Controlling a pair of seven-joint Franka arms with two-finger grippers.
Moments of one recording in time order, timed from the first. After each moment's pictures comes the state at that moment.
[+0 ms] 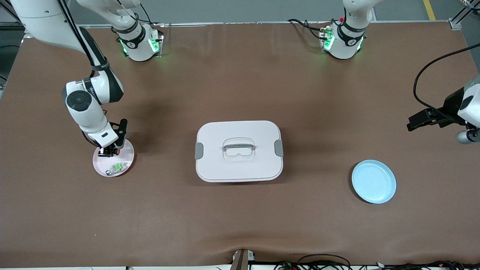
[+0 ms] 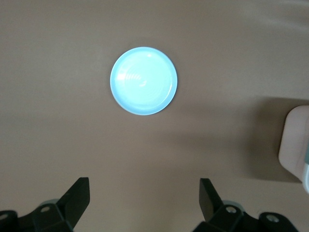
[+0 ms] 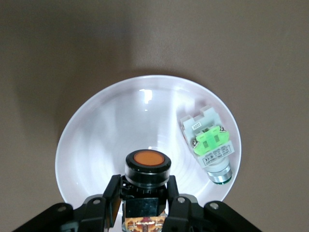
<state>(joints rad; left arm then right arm) 0.48 0.14 -0.54 -1.54 0.06 1.67 -0.18 -0.02 0.34 -0.05 -2.30 -0.54 2.80 -1.16</state>
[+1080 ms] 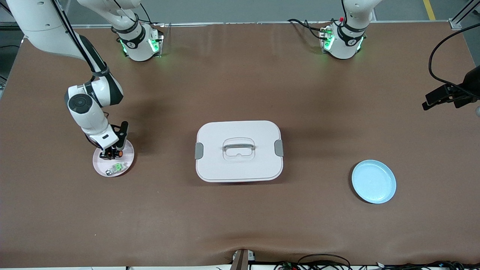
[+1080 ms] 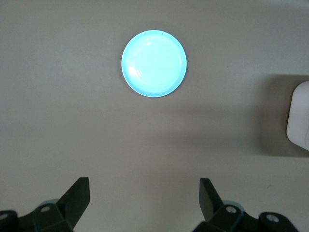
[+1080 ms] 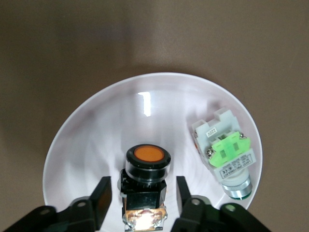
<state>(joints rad) 0.60 0.00 -0.55 -1.63 -0.03 1.63 -0.01 -0.04 0.40 -0.05 -2.30 -0.58 2.88 -1.12</state>
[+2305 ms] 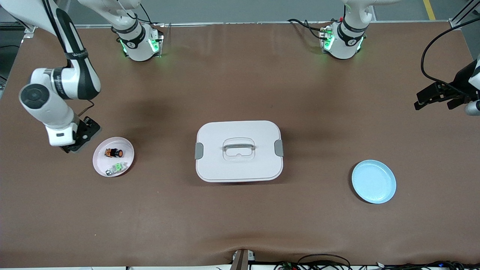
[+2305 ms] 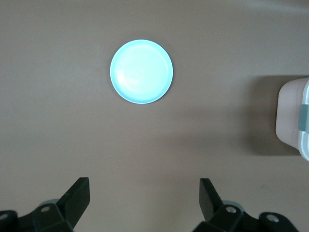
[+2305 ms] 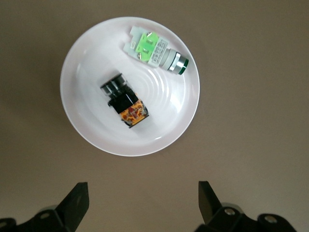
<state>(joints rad) 0.01 0.00 -0.01 -1.60 -0.03 1.64 -0.02 -0.09 0.15 -0.04 -2.23 -0.20 2.41 -0.84</state>
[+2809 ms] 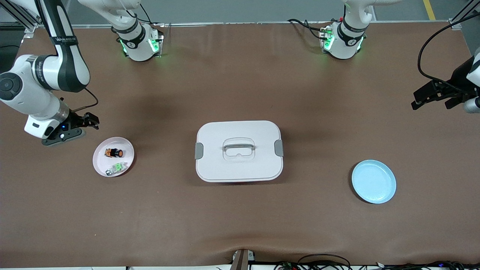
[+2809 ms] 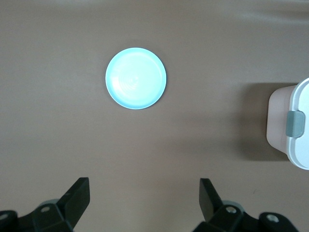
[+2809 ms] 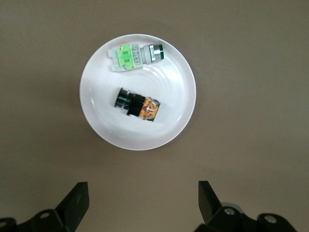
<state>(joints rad) -0.01 0.00 -0.02 -1.58 -0.03 1.64 -0.05 -0.08 0.05 -0.02 -2.20 -0.08 2.21 -0.29</state>
